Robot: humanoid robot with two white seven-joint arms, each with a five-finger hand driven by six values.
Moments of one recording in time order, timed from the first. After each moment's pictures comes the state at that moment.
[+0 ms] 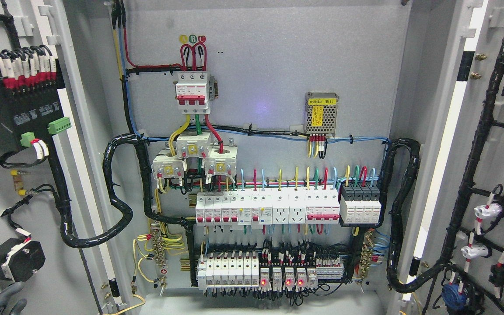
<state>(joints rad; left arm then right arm) 0.32 0.42 0.23 -2.04 0.70 -0.37 0.05 0.41 -0.35 -0.38 -2.03 -0.81 -0.47 0.38</state>
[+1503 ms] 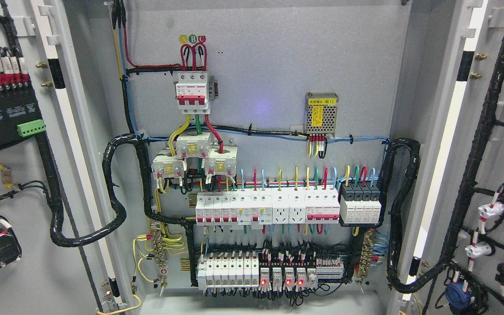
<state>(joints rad) 0.28 0.46 0.39 -1.90 0.79 -0.31 0.06 0.42 -0.25 -0.44 -2.00 -0.81 -0.47 0.37</state>
